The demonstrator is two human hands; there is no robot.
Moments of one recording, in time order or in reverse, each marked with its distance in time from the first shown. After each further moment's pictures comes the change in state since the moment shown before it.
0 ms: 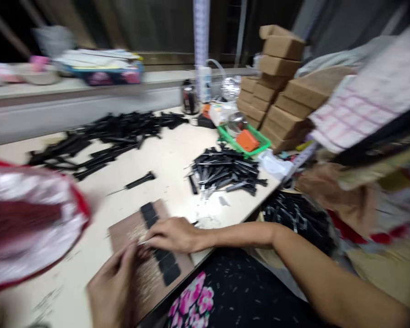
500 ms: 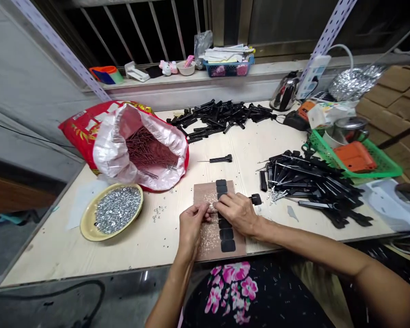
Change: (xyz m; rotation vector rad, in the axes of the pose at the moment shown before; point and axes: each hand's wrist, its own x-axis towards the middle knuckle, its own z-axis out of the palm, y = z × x) left_hand 0.004 -0.023 0.002 -0.681 -0.026 -0.263; right_hand 0.008 -0.019 0.016 -0.604 0.068 -0.366
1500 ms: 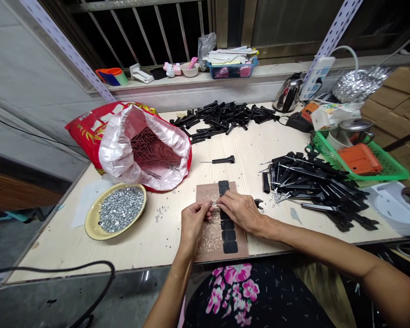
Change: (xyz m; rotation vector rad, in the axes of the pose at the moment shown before) left_hand 0.009 0.005 -0.002 0.085 -0.032 0.022; right_hand 0.006 0.009 0.001 0.201 -0.064 0.155
